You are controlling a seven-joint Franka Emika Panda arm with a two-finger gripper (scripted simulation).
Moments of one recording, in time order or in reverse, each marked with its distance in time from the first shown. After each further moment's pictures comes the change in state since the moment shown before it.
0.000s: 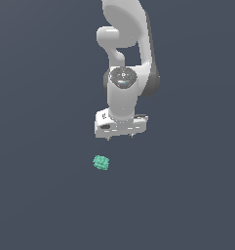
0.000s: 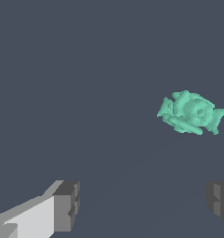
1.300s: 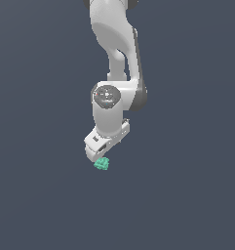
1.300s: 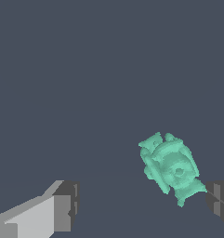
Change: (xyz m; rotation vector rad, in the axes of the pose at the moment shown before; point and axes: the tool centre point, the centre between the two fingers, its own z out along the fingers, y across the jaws) arm 0.033 0.048 0.030 -0.006 0.002 -0.620
